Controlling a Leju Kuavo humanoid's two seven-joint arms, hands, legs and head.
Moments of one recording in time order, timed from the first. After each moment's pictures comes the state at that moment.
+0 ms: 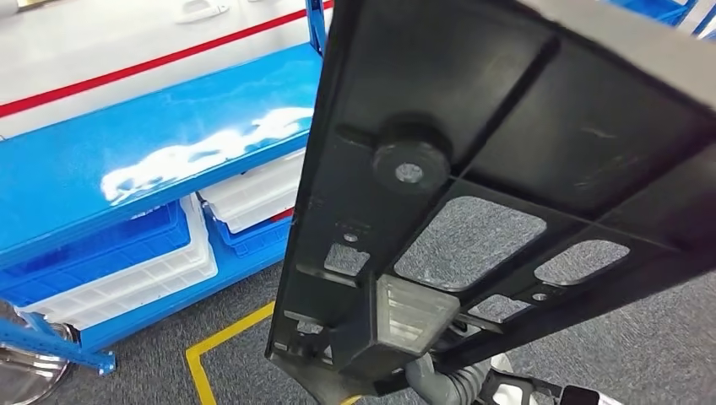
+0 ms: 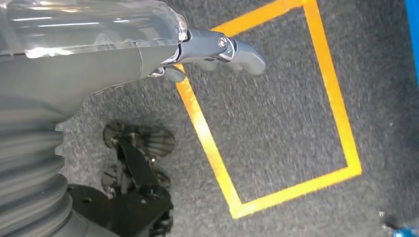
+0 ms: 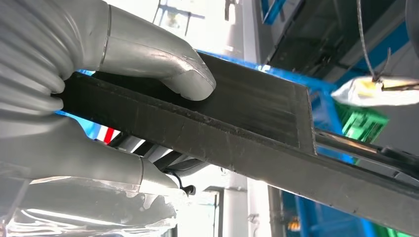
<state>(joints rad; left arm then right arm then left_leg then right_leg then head) -0.08 -0.04 1.20 -0.22 -0.84 -0.04 -0.61 -0.09 -0.08 0.61 -1.92 -0.10 0.18 -0.69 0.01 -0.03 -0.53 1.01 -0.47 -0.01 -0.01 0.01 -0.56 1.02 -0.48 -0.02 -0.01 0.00</state>
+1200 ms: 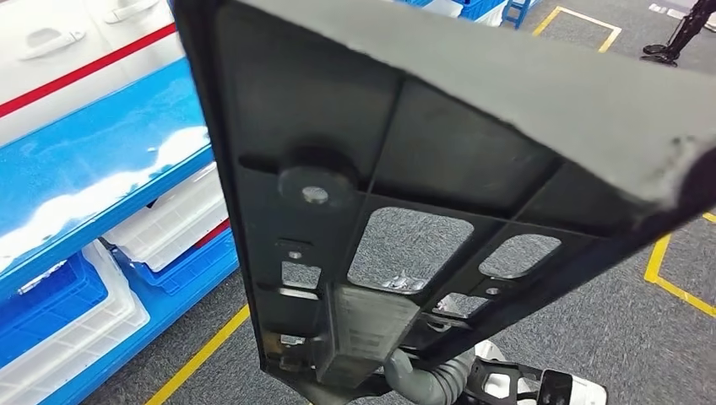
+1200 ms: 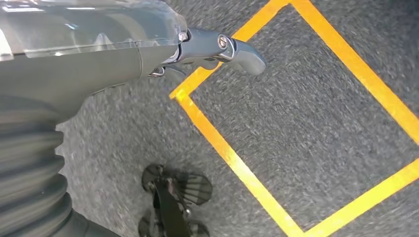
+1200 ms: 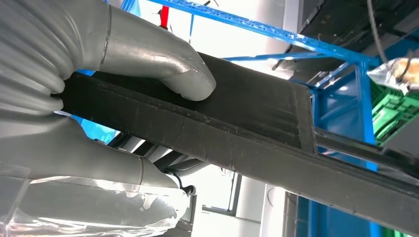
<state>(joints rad) -0.08 -0.04 1.22 -0.22 -0.90 0.14 -0.48 -0.15 -0.08 0.64 -1.90 -0.11 0.26 -0.62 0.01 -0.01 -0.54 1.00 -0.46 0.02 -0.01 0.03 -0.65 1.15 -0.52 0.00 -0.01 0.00</state>
